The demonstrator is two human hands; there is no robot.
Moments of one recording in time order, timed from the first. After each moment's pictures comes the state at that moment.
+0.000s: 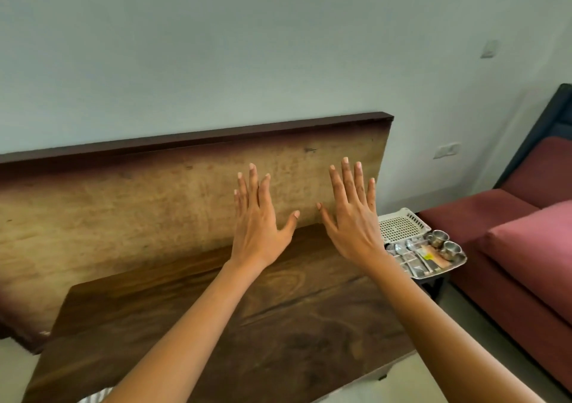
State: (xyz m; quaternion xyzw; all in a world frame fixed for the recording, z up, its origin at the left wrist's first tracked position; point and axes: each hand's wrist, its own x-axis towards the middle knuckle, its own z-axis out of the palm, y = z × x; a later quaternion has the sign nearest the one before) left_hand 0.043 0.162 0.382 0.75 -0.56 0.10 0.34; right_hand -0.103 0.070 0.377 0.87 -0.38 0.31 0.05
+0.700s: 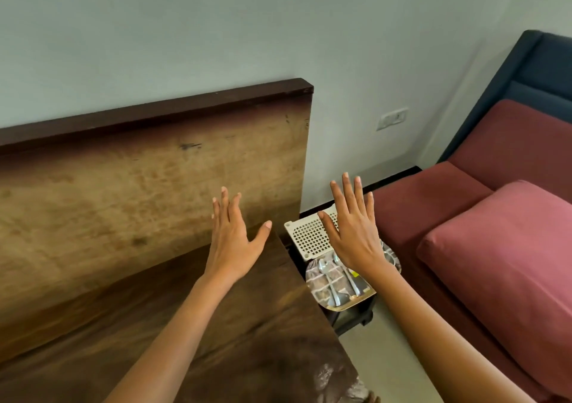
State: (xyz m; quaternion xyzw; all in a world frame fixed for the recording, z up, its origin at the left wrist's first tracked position) left_hand -0.094 -0.236 0.301 0.76 -0.54 -0.13 0.34; right_hand -0.291 -0.323 0.290 0.84 -0.49 0.22 -0.02
